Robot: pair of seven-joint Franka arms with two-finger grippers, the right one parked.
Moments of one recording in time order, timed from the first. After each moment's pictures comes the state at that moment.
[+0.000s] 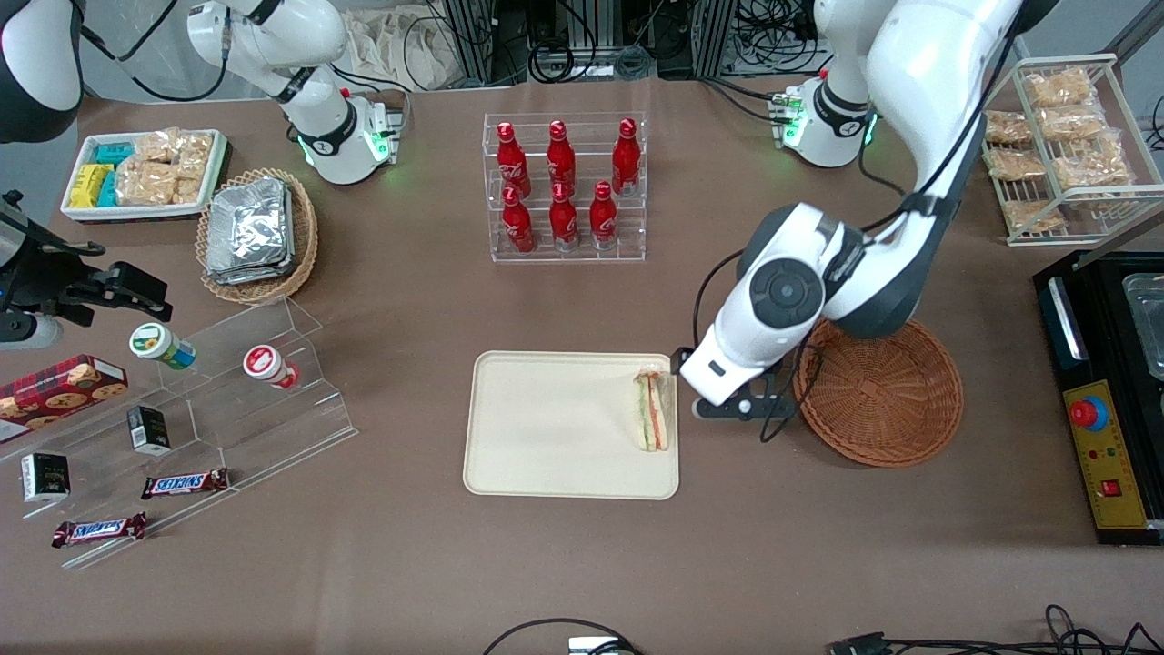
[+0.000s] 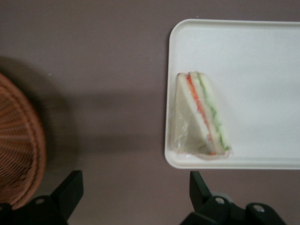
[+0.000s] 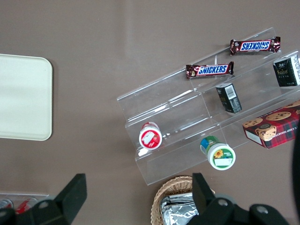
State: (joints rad) arm -0.15 0.44 -0.41 -1.64 0.15 1.98 -0.57
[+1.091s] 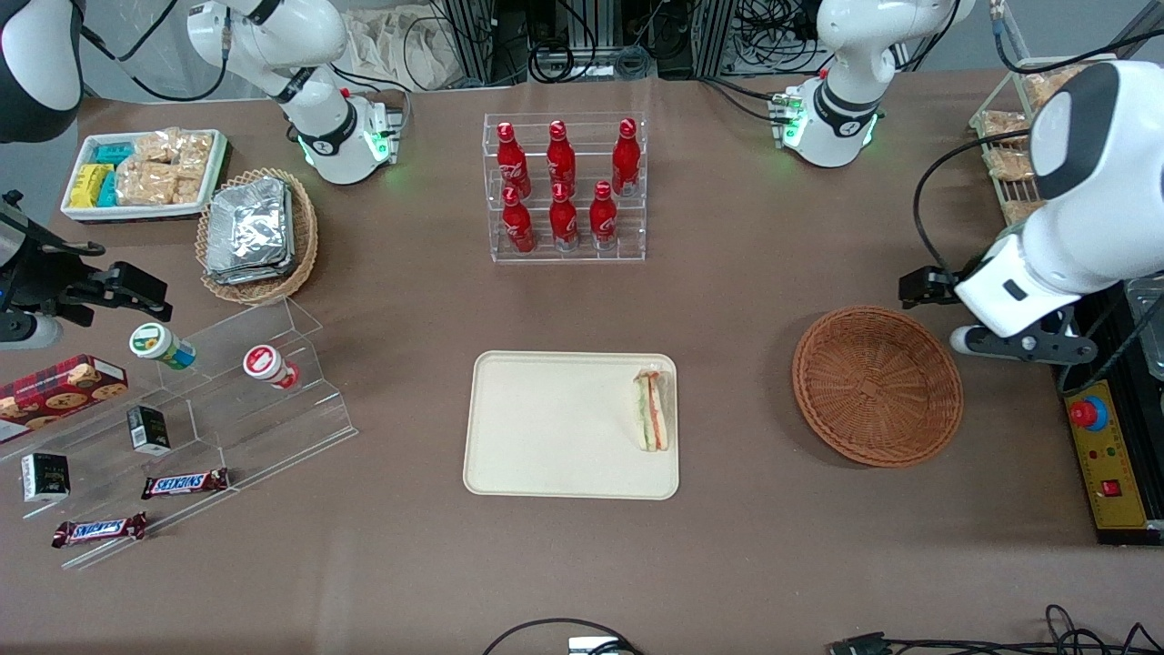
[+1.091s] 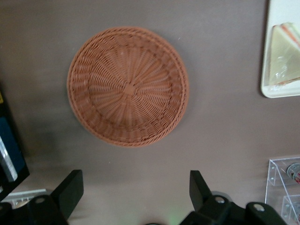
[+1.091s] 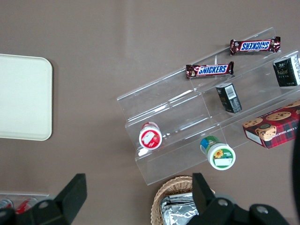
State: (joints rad) arm 0.24 0.13 -0.38 -1.62 0.06 1.57 -0.01
